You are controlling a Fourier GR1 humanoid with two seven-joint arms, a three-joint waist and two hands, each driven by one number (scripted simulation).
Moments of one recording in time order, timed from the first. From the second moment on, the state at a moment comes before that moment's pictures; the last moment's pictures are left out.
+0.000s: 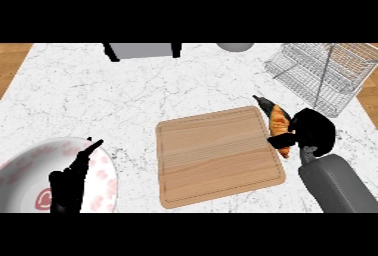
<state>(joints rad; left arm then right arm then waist) 0.16 0.14 -0.06 -1.48 -0.03 0.23 0.04 -0.36 -0.36 0.30 -1.24 0.86 -0.09 0.93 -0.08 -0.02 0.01</state>
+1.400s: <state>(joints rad) 0.08 0.11 -0.08 -1.43 -0.07 0.20 0.02 -0.44 -0.88 -0.34 -1.68 0.51 0.11 0.93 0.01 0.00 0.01</state>
